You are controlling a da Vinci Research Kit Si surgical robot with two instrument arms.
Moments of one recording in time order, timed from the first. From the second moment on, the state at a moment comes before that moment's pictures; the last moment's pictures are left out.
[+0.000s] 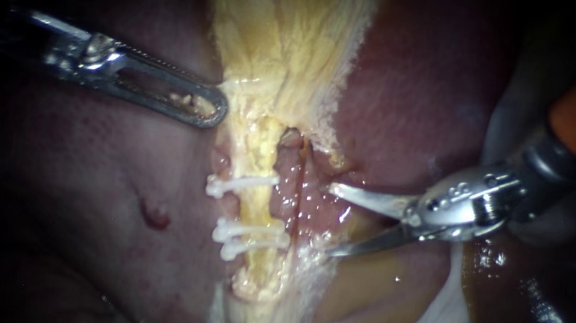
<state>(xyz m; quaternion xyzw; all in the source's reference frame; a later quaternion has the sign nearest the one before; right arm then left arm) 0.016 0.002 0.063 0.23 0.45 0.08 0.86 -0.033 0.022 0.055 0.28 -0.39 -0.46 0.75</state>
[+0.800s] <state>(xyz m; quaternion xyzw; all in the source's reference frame) 0.019 0.002 0.071 0.33 0.45 0.09 0.83 -0.034 0.022 0.055 0.28 -0.39 -0.46 0.75</state>
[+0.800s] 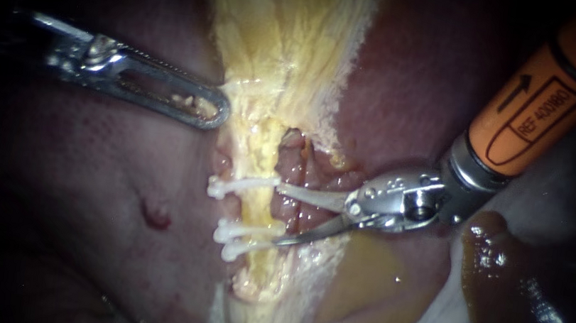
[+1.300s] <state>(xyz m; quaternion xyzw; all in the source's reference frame) 0.019 0.002 0.073 0.33 0.45 0.09 0.83 -0.034 0.022 0.055 0.28 -0.39 -0.46 0.75</state>
